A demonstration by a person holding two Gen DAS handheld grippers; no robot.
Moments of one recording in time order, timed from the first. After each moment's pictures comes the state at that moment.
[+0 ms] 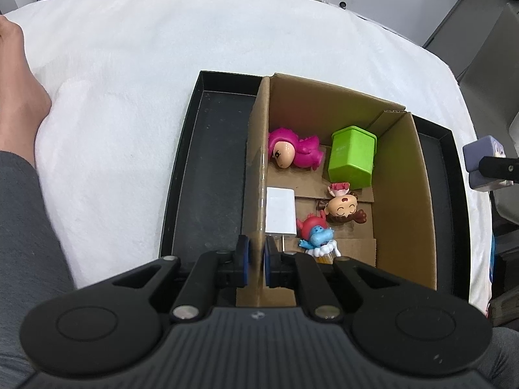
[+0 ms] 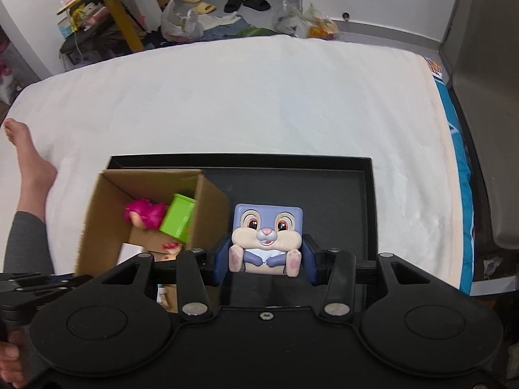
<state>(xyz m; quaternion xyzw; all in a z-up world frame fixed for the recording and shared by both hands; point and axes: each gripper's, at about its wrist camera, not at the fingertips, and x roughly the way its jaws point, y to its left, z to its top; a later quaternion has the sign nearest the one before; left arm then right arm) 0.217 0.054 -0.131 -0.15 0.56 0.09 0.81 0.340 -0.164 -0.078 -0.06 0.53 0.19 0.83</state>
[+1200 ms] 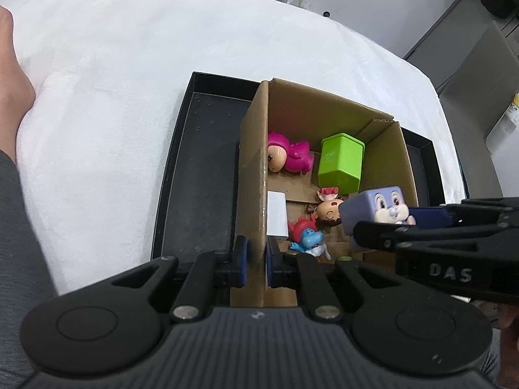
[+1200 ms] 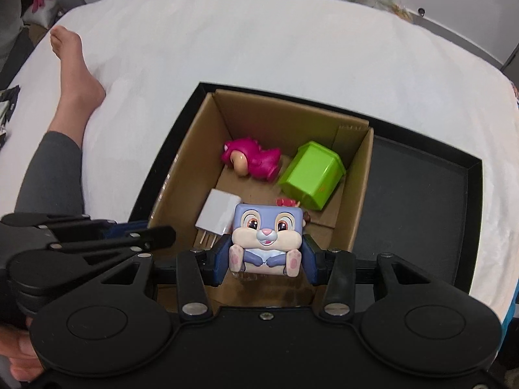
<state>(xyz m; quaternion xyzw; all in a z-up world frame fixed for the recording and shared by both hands) 0.209 0.069 -0.128 -0.19 0.54 0.05 0.82 0.285 -0.046 -0.109 -0.14 0.56 0.26 0.77</state>
